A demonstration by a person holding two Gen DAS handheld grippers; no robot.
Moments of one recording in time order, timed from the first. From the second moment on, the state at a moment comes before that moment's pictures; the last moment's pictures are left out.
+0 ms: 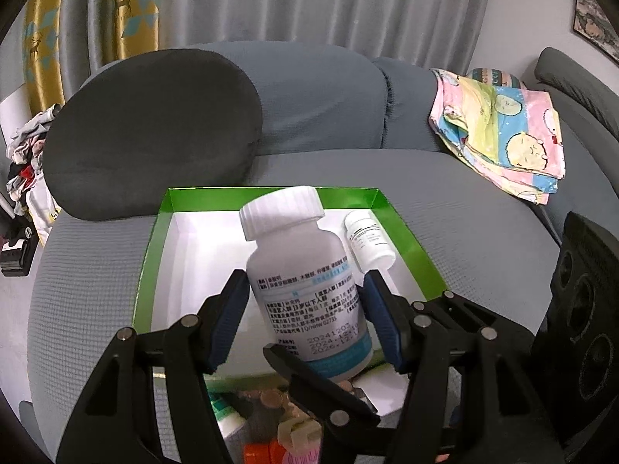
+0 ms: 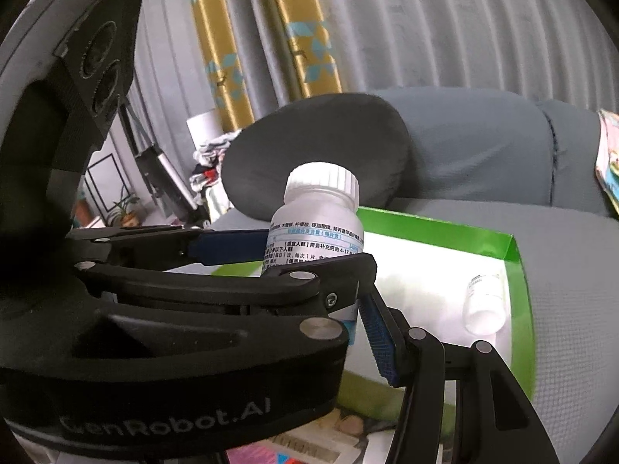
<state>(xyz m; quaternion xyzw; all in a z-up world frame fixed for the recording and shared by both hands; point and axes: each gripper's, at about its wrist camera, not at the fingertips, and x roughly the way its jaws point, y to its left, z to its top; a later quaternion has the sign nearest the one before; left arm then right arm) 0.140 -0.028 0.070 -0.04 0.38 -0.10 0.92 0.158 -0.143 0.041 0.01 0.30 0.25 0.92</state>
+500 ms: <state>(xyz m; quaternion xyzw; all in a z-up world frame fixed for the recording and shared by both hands) 0.129 -0.030 0.061 -0.01 0.35 -0.04 0.93 0.155 -0.160 0.025 0.01 0.33 0.21 0.92</state>
